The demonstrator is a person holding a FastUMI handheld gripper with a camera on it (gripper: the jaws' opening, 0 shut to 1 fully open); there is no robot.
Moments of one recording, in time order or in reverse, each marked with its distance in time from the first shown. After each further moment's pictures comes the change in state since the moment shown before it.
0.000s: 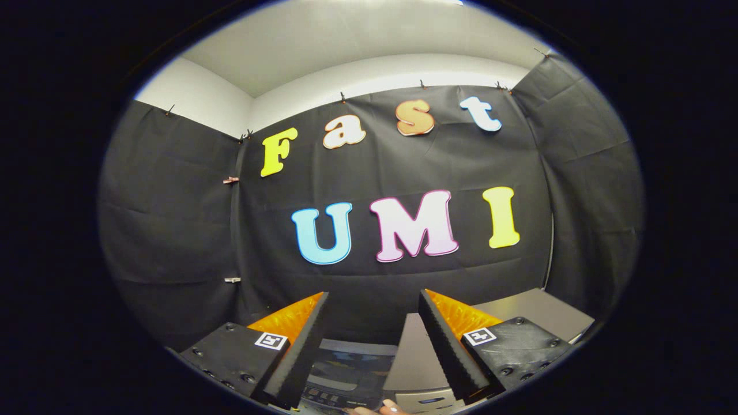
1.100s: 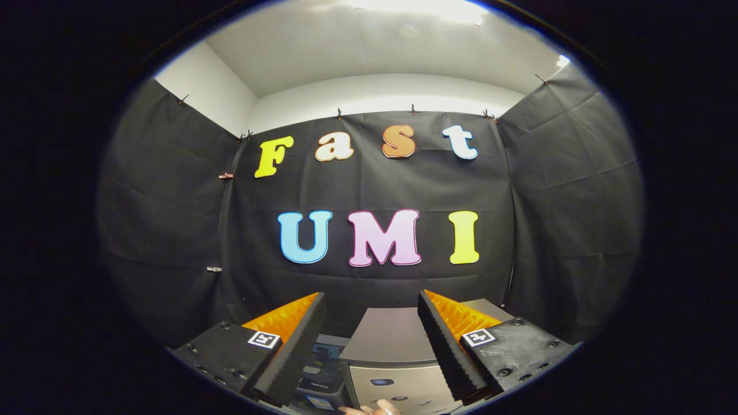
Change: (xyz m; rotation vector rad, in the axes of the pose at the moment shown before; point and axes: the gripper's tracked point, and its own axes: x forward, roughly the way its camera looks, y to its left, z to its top) arm -0.103 -0.029 0.004 -0.098 -0.062 -0.075
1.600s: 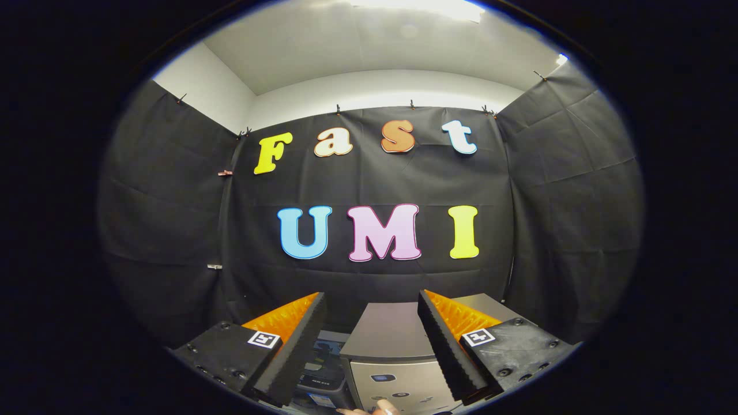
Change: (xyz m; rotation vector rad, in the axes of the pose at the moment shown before) arm -0.002 0.001 -0.008 0.005 0.026 0.000
